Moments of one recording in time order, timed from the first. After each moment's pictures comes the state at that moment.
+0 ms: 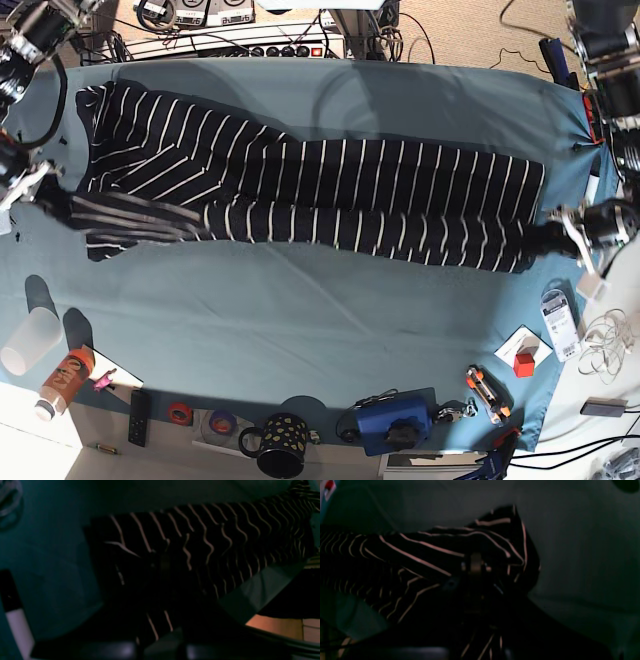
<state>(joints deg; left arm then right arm) -9.7 -28.5 -19.2 76.5 -65.2 -37.9 79.5 -5.7 30.9 48.5 92.4 62.1 38.5 -78.5</state>
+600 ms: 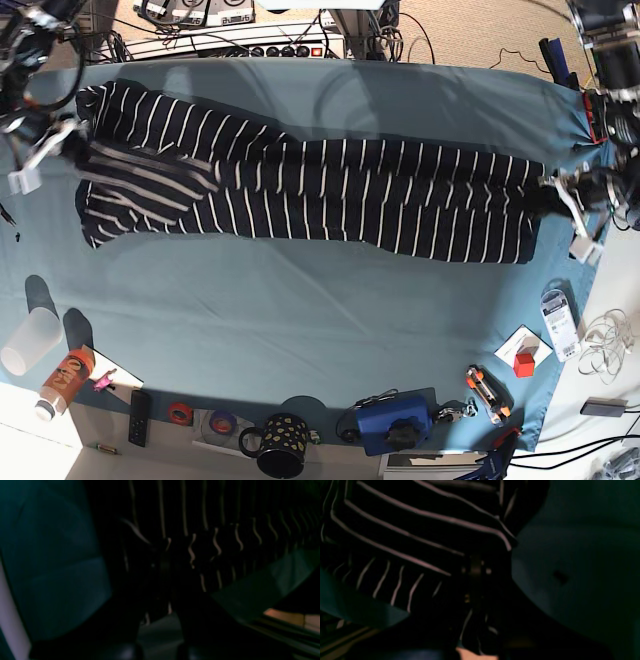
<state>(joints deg) -1.9 -28.3 -19.2 76.5 -56.1 -38.1 72.7 -13.4 25.3 48.5 92.4 50.2 39.8 -78.2</state>
